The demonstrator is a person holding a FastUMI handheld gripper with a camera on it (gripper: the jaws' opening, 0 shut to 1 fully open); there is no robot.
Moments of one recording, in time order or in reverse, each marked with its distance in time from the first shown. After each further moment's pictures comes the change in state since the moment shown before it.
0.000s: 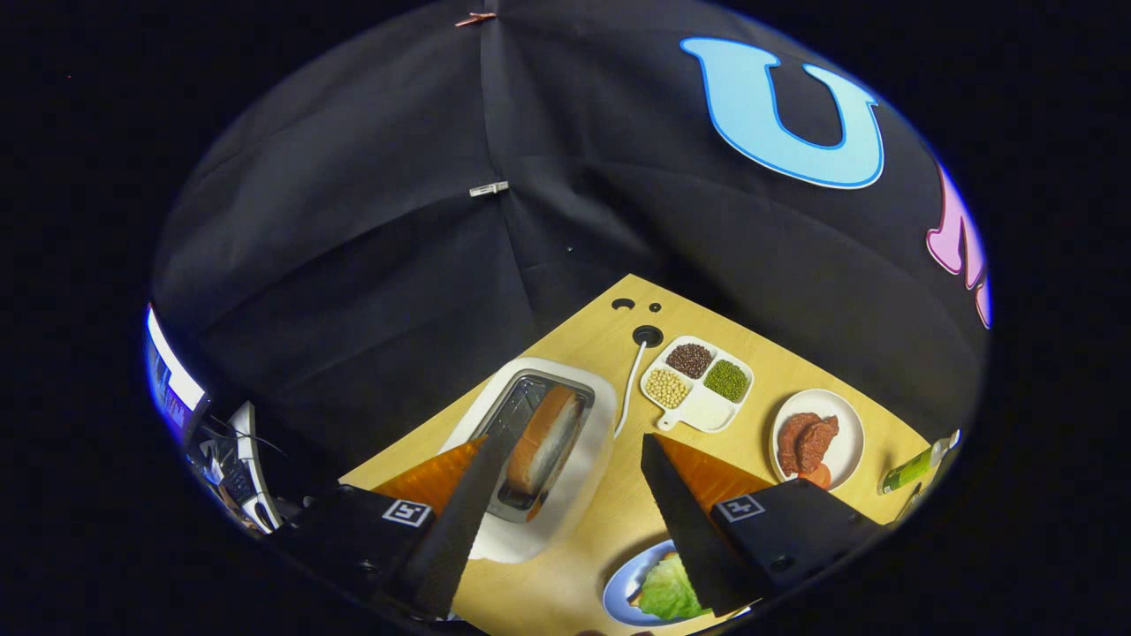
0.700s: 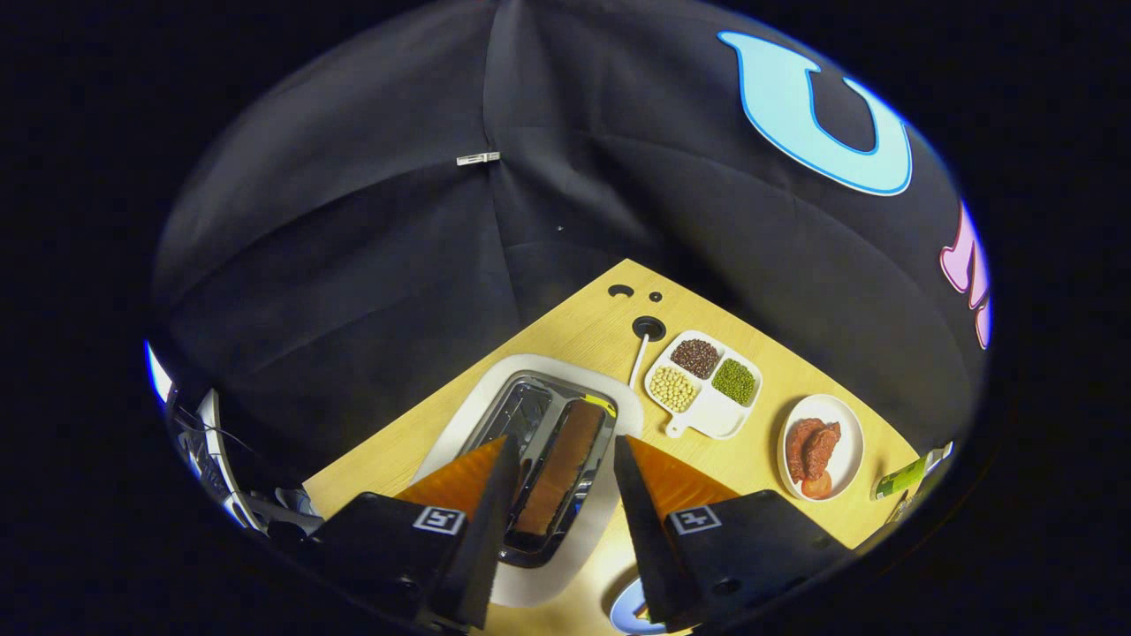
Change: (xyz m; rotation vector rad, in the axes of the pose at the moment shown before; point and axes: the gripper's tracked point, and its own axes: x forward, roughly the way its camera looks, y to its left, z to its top) arm 0.054 0.013 -0.009 -0.053 0.053 -0.096
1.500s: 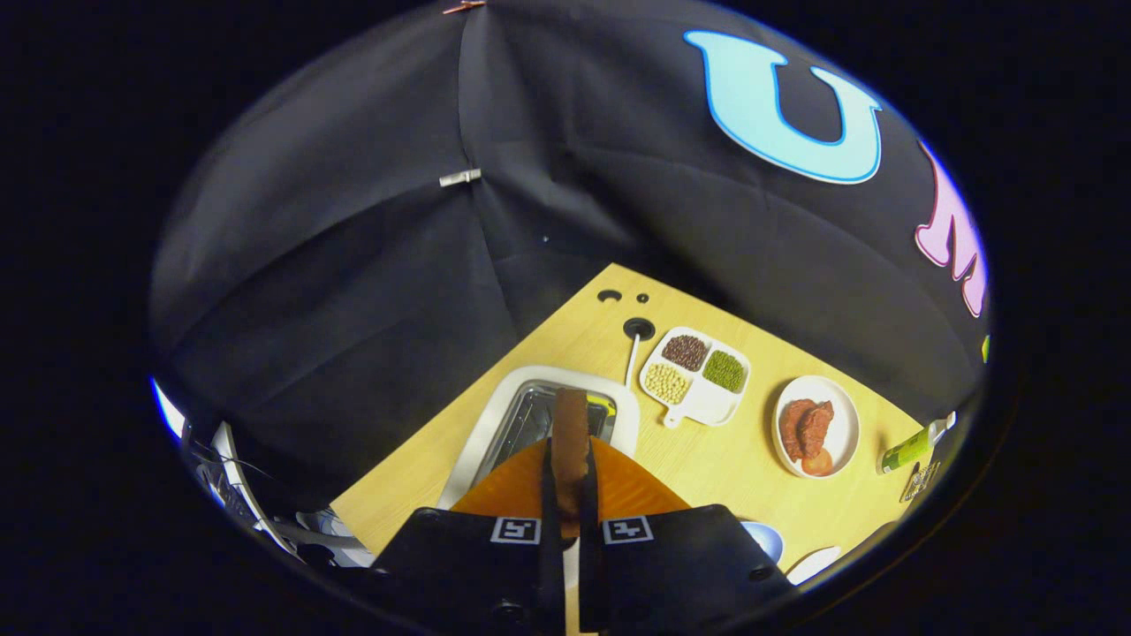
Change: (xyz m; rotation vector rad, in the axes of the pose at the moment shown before) arm -0.047 0.001 0.022 0.111 -0.052 -0.018
